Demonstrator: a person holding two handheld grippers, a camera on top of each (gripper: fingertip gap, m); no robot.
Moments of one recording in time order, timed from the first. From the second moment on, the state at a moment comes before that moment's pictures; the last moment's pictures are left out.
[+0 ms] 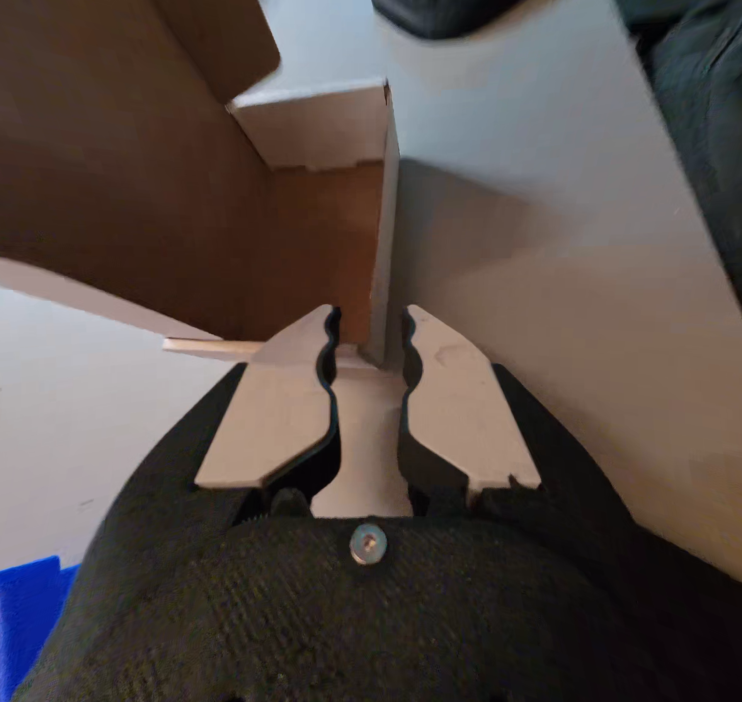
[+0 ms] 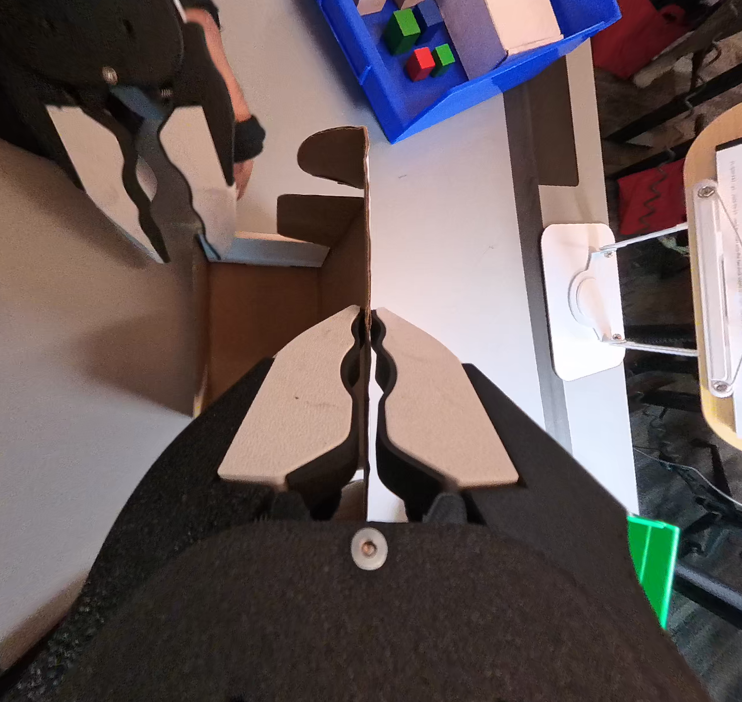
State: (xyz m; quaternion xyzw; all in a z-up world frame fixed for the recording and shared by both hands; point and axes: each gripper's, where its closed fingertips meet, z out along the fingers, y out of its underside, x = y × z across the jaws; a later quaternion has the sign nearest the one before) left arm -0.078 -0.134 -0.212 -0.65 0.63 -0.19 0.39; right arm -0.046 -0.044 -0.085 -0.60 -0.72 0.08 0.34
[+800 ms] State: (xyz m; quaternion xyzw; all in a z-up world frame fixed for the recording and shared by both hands) left arm -0.057 -0.128 -0.222 -0.67 0.60 -0.19 0.39; right arm -0.071 0.102 -0.157 -0.63 -0.72 0.01 0.29
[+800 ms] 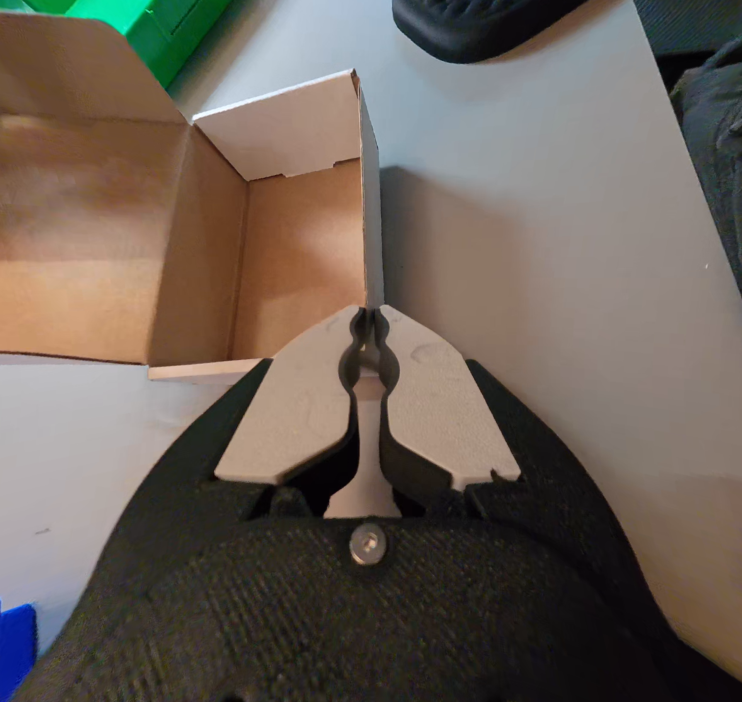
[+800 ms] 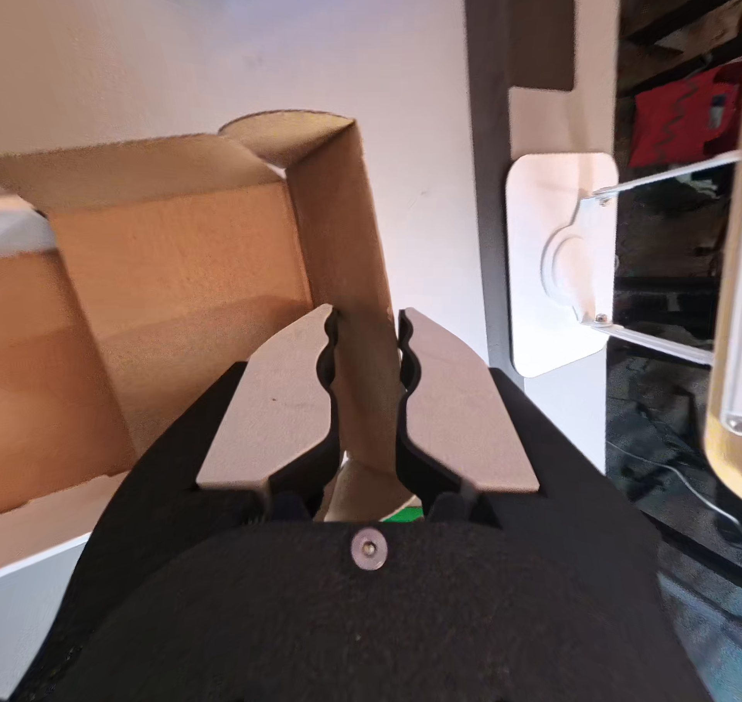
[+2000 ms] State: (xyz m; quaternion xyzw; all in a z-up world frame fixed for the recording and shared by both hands) left arm -0.402 0.049 -0.184 -0.92 0.33 0.03 0.22; right arm 0.058 -0.015 -0.180 -0.66 -0.46 0.34 0.48
